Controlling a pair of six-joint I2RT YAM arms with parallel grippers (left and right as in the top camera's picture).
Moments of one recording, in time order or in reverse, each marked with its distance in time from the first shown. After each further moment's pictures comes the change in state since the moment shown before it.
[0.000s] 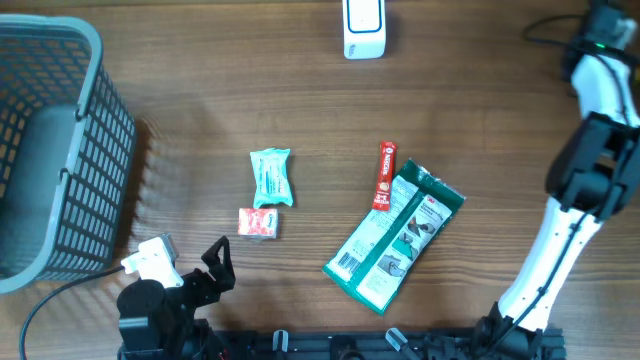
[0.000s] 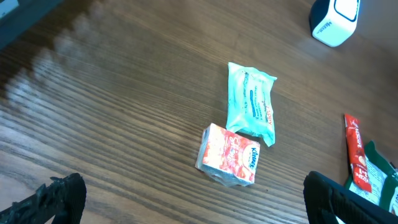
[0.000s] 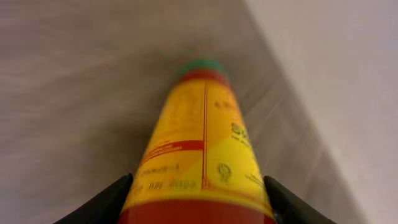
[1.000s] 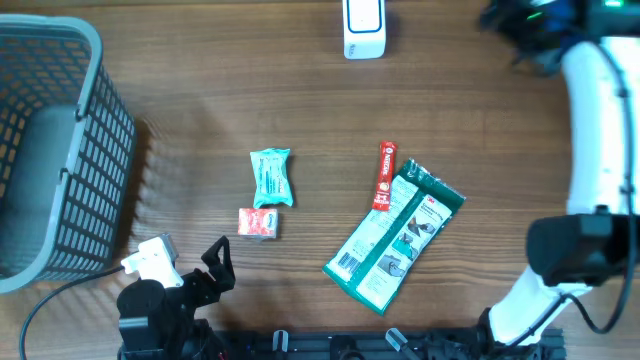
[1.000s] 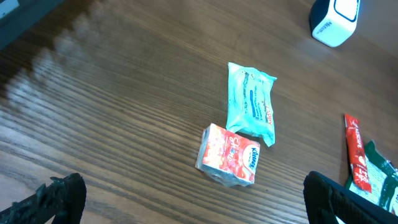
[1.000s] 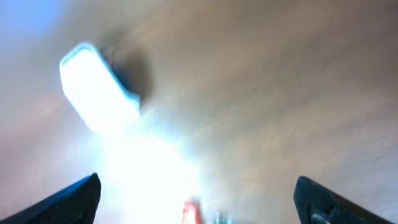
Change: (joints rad) left arm 0.000 0.000 0.000 0.000 0.000 0.000; right arm 0.393 -0.602 0.004 -0.727 -0.744 0.593
